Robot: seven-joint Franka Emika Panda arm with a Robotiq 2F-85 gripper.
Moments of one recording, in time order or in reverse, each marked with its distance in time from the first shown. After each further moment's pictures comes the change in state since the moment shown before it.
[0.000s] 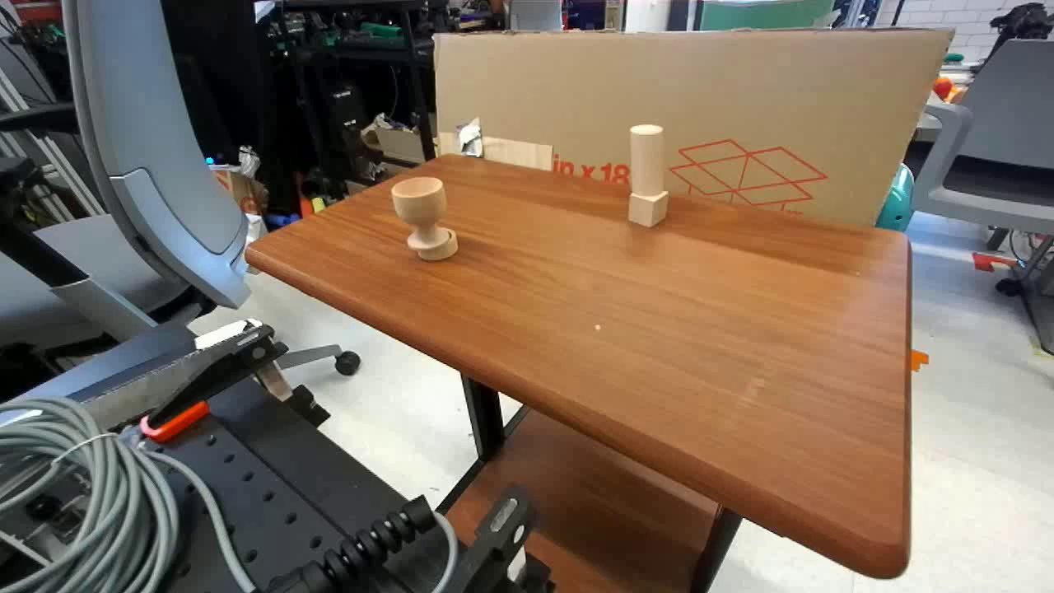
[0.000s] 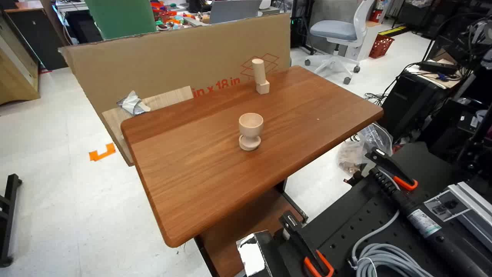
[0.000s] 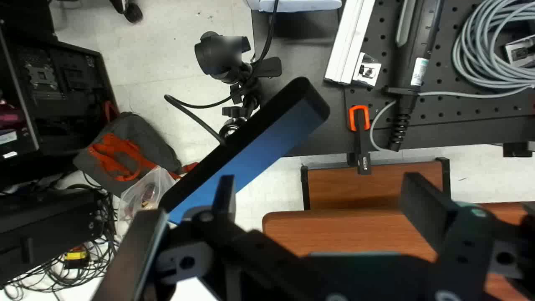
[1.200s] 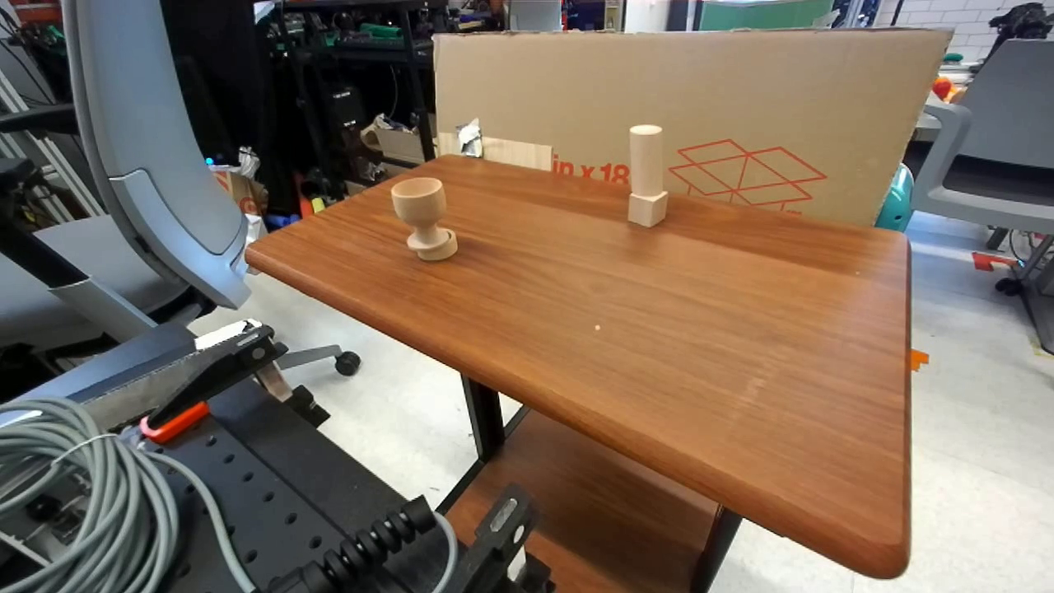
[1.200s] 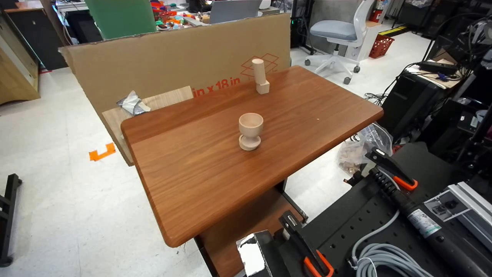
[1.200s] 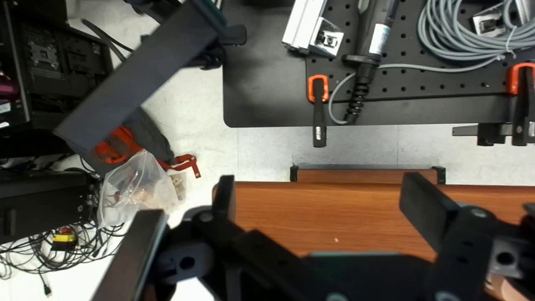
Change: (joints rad) arm 0.129 0.210 0.144 0.103 0.040 0.007 0.189
